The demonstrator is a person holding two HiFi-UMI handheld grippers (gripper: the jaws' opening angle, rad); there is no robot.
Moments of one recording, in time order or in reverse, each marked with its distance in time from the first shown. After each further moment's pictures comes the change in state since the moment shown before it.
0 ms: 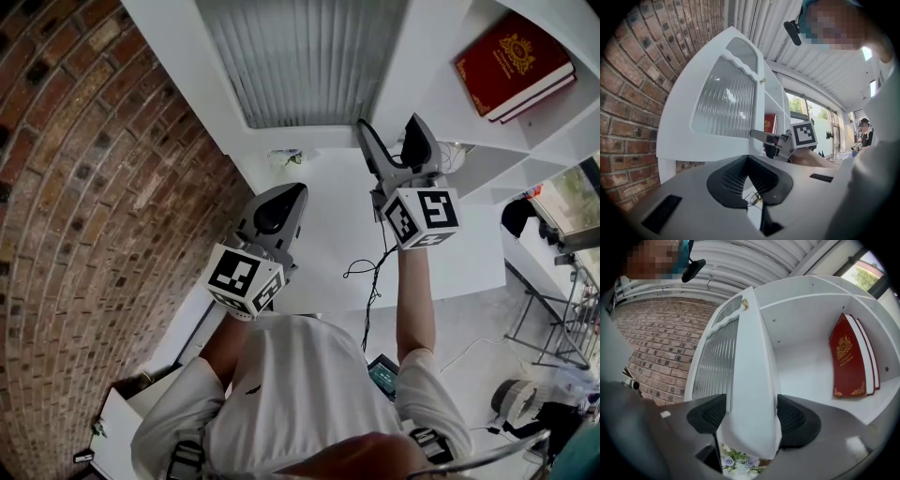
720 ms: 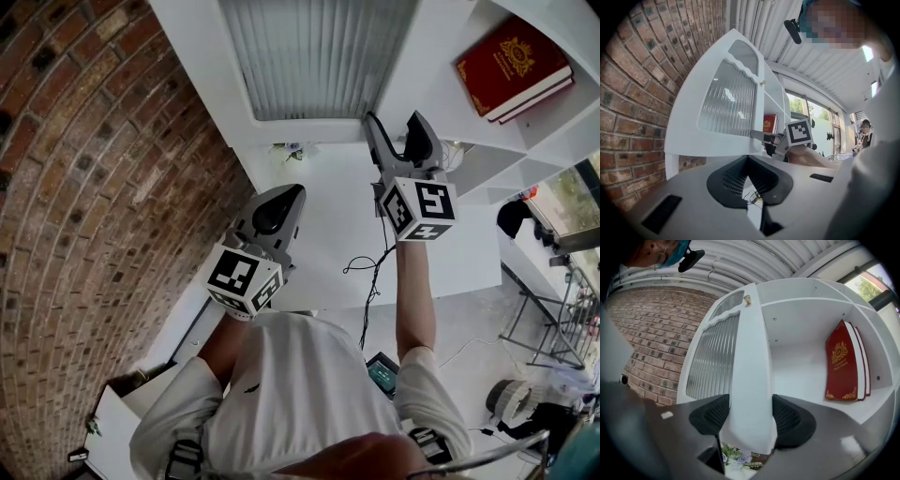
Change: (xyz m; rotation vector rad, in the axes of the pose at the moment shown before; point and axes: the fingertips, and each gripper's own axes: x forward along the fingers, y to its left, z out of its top) left arm -0.016 0.001 -0.004 -0.010 0.001 0.006; right arm 0.001 -0.005 -0.003 -0.049 0.048 -0.091
